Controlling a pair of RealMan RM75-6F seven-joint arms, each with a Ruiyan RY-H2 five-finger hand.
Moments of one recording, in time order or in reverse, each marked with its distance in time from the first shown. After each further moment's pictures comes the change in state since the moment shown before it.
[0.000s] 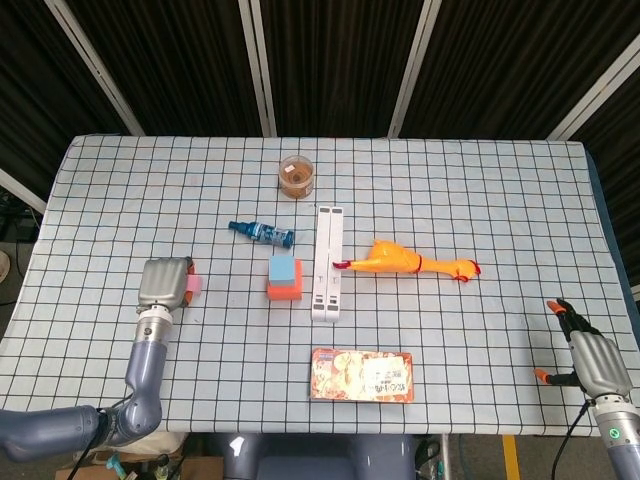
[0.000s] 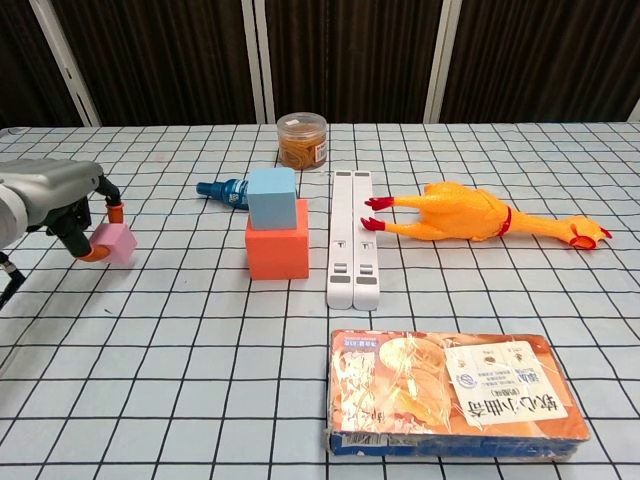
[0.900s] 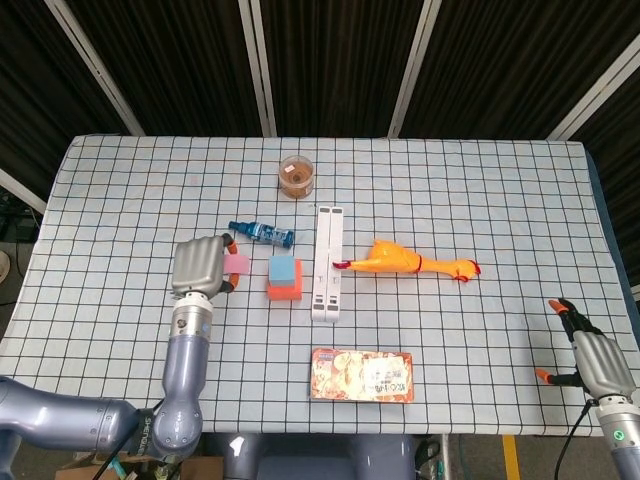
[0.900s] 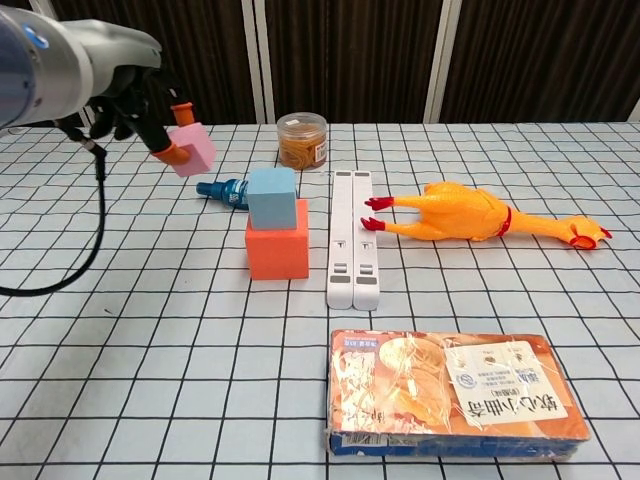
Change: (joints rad) left arm -0.223 -0.050 -0.370 -0.401 -0.327 0.364 0.249; right arm -0.005 0.014 -0.003 0.000 -0.020 0.009 0.044
